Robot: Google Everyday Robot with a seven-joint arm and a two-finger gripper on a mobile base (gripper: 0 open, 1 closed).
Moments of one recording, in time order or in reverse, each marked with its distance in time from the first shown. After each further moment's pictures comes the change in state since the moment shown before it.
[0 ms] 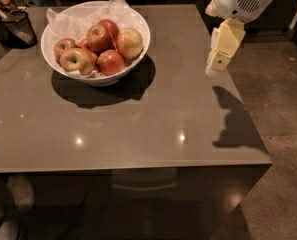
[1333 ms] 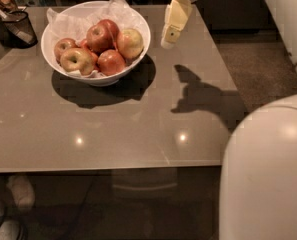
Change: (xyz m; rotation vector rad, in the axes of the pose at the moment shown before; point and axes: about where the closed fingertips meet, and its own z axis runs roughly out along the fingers) arm -0.093 -0.078 0.039 0.006 -0.095 -0.067
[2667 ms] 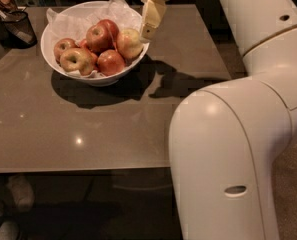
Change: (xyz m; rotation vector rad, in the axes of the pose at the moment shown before) arm -0.046 -0.027 0.039 -0.045 -0.036 -0.051
